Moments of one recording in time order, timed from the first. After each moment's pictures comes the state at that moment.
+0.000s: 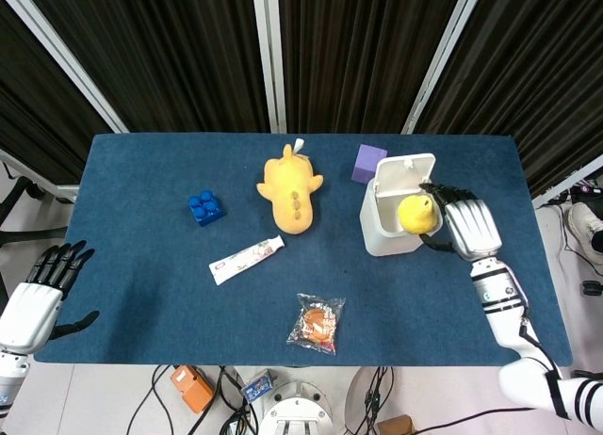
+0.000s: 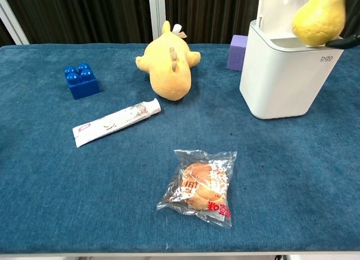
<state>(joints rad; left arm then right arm) -0.09 -1.11 0.04 -1.49 1.70 1.57 -0.13 0.48 -1.26 0.26 -1.65 -1.32 1.17 -0.18</state>
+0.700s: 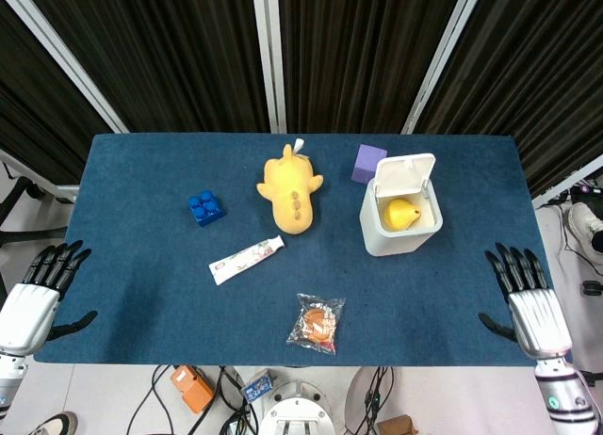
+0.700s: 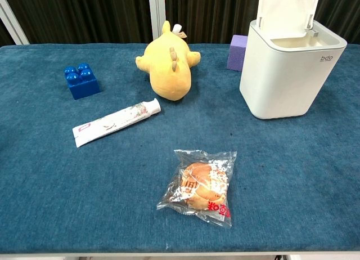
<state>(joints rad) -0.09 -1.10 0.04 -1.49 1.70 1.59 -0.12 0.08 -1.16 -0.08 -1.64 -1.63 1.59 -0.16</state>
